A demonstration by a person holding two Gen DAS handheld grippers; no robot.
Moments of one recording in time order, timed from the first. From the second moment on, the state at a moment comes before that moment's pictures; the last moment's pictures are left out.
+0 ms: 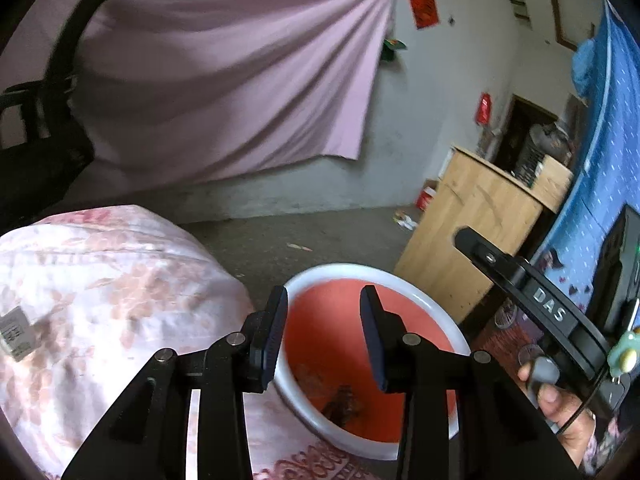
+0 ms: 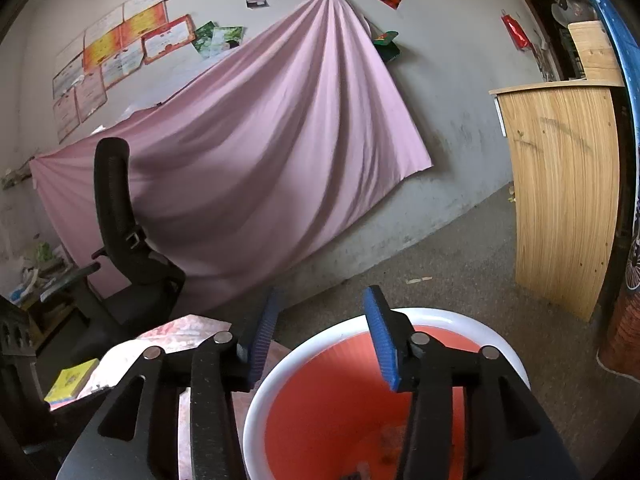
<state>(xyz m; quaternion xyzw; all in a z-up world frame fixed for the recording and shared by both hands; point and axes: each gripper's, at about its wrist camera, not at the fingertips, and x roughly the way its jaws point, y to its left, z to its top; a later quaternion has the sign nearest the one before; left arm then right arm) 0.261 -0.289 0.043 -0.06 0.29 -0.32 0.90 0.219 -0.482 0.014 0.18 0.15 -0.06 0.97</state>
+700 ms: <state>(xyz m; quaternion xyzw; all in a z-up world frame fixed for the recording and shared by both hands) 0.230 -0.107 0.067 -0.13 0.15 -0.12 0.97 0.224 -0.381 0.046 0.13 0.06 0.03 0.99</state>
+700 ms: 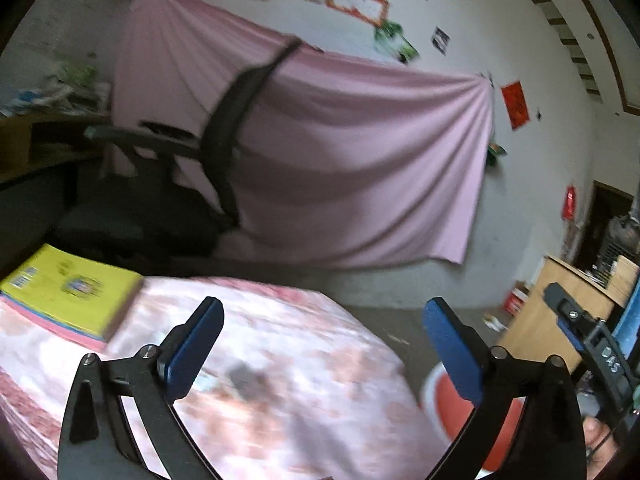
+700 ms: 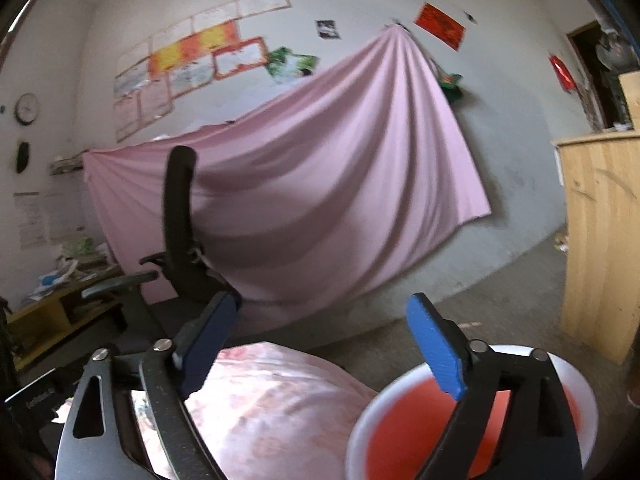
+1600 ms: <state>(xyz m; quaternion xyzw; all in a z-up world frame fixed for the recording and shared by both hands) 0.215 0.023 0.040 -0.06 0.09 -0.01 0.99 0.262 -0.223 0.022 -0.01 0.09 0.18 0.98</state>
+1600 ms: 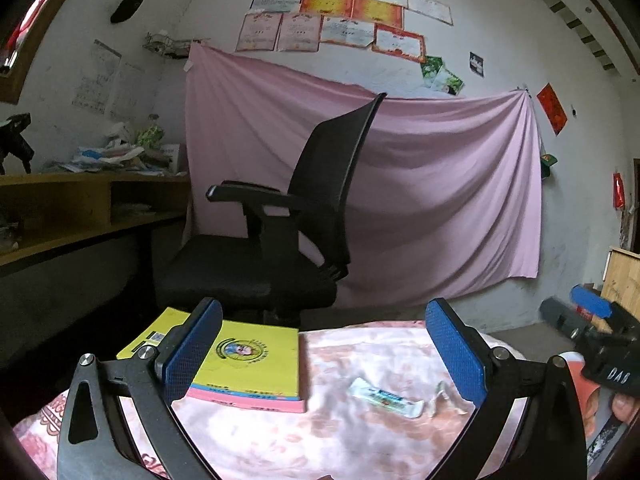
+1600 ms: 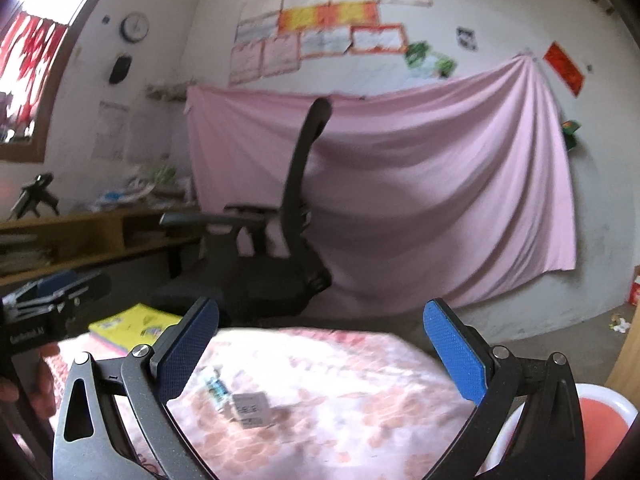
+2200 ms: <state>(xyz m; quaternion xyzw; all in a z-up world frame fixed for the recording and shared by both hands) 0.265 0.033 0.010 -0.09 0.24 -0.05 0.97 0.335 -0.175 -0.032 -0.03 0.35 0.27 0.89</state>
